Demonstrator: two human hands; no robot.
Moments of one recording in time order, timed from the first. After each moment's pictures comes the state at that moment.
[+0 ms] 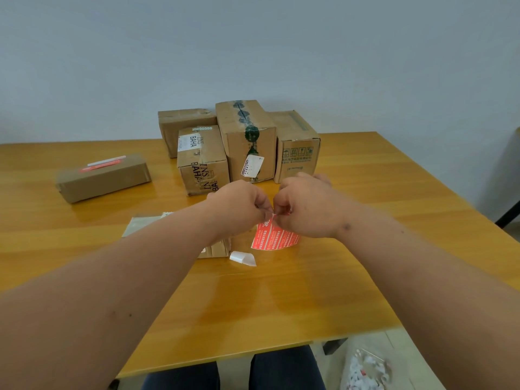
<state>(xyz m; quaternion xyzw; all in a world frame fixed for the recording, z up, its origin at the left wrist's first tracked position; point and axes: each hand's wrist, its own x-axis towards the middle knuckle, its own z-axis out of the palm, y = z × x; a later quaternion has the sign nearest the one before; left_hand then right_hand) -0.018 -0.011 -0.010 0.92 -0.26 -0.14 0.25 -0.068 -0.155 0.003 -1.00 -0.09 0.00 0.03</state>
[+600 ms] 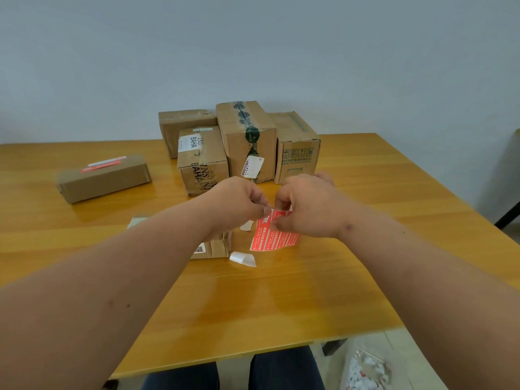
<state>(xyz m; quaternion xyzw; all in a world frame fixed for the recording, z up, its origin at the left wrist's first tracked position) -0.016 -0.006 -0.006 0.89 -0.24 -0.17 0.36 -0.065 -0.160 -0.001 -1.00 -0.08 -0.03 0.05</state>
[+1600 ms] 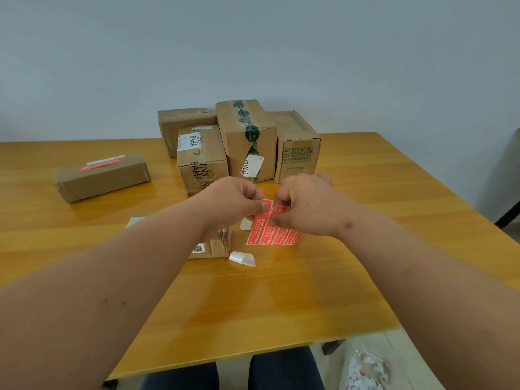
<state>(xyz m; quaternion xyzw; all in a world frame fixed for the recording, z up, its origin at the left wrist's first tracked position) -0.013 -0.002 -0.009 0.86 -0.20 -0.20 0.42 -0.060 -0.160 -0.003 -0.99 -0.07 -0.03 0.08</state>
